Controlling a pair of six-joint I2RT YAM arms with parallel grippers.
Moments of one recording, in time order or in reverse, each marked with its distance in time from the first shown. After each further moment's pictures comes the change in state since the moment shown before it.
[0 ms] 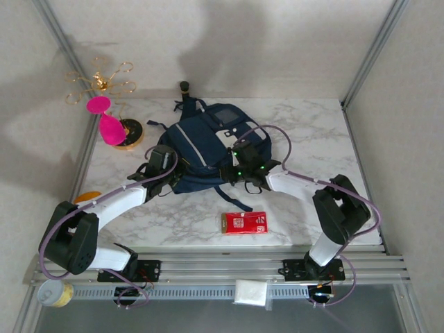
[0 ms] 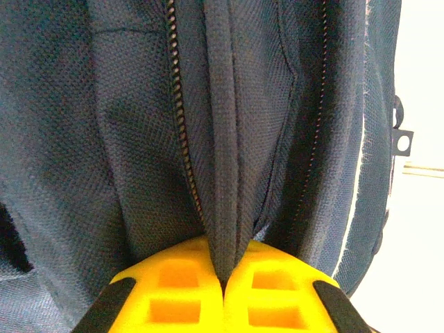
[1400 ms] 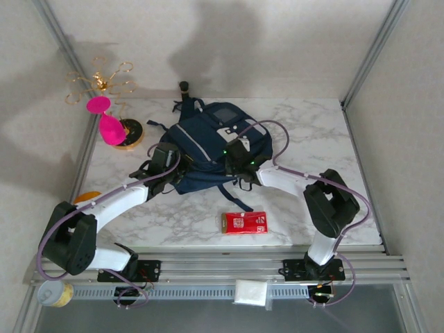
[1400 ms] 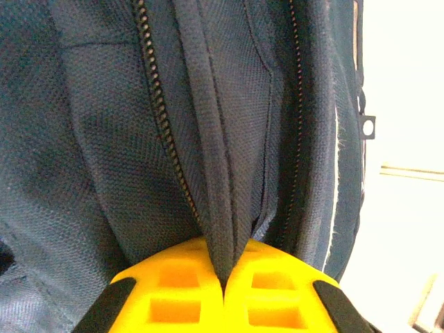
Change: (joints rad) left arm -0.036 -0.005 0.053 -0.022 -0.026 -0.048; right arm 0.017 0.063 0.103 -0.108 0.337 0.163
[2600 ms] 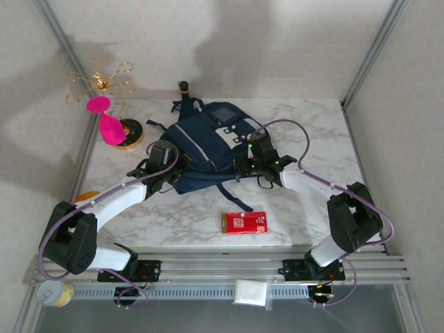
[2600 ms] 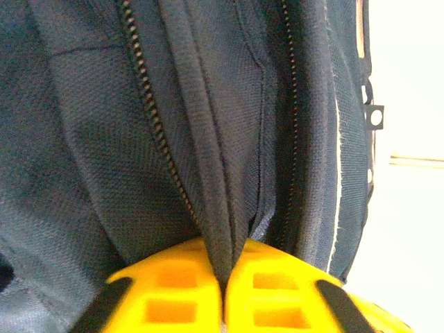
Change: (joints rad) left arm 0.035 0.007 0.010 -0.021 0.048 0.074; right arm -0.140 -0.188 -0.135 0.050 -0.285 -0.186
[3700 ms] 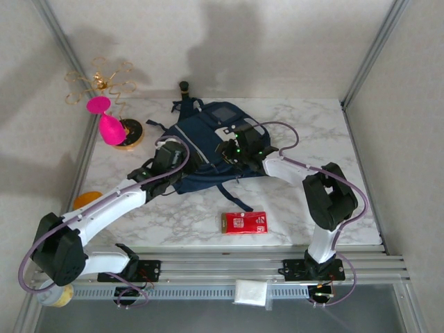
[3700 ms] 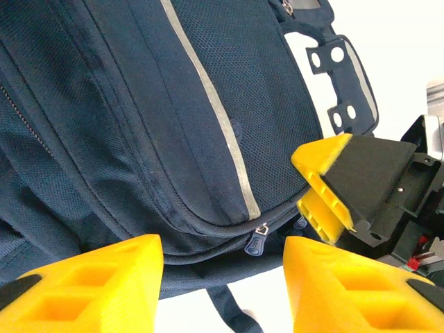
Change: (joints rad) left arm -0.175 -0.093 0.113 -0.211 -0.193 0.275; right arm 0.024 0.257 0.191 0.175 -0.187 0.668
